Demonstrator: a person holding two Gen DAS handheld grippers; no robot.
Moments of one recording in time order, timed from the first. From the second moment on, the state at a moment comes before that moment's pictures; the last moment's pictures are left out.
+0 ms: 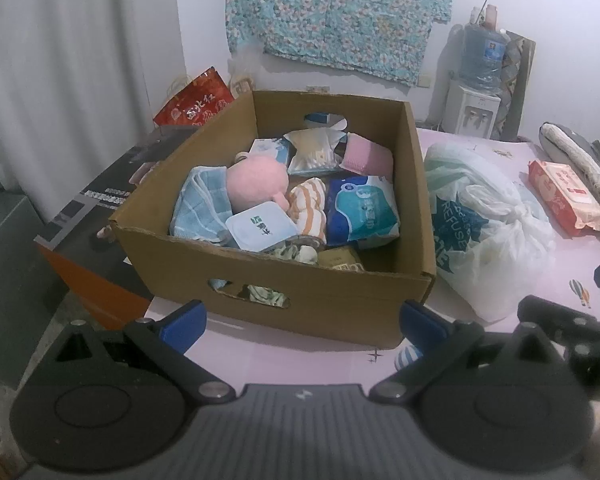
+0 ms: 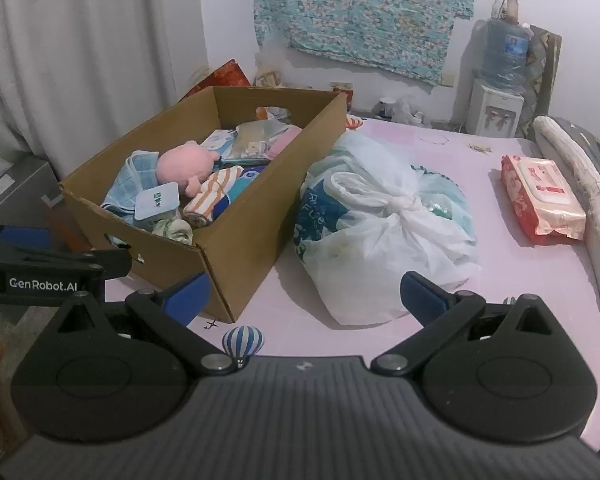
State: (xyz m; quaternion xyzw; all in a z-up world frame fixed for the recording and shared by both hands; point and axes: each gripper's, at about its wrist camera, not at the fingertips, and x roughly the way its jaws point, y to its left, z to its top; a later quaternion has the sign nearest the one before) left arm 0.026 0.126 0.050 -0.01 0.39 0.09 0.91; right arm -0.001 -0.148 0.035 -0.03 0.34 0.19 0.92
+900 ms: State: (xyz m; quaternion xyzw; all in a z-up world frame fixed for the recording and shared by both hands) left arm 0.023 0.125 0.050 -0.01 0.39 0.08 0.92; right arm 0.000 -0.148 0.038 -0.03 0.34 0.18 0.92
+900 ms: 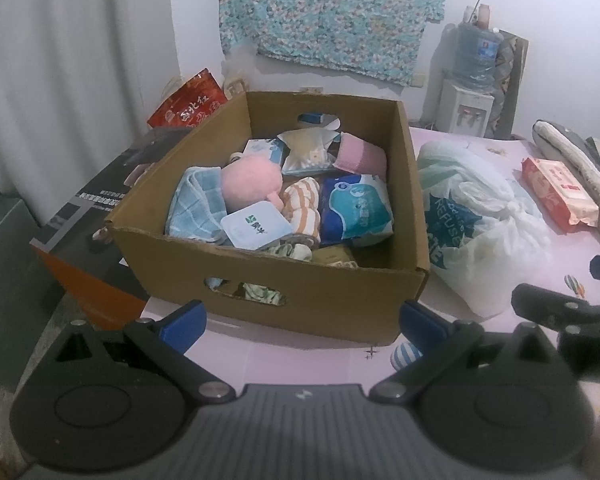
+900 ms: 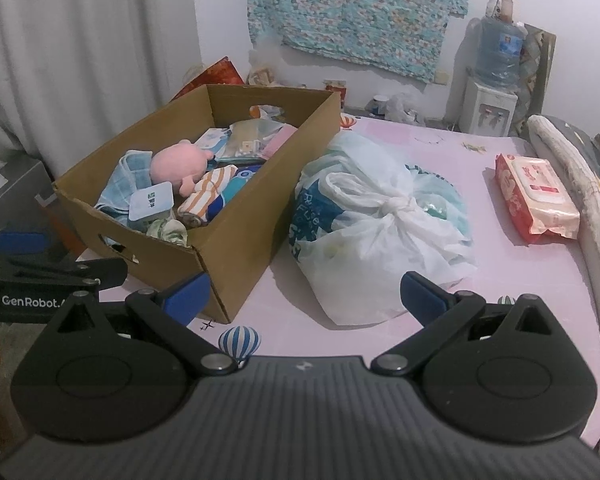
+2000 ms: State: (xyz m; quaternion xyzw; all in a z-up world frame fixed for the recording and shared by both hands) left arm 0.027 0.130 0.043 -0.01 0.41 0.07 0.91; right arm 0.006 -0.142 0.033 -0.04 0.36 0.19 0.91
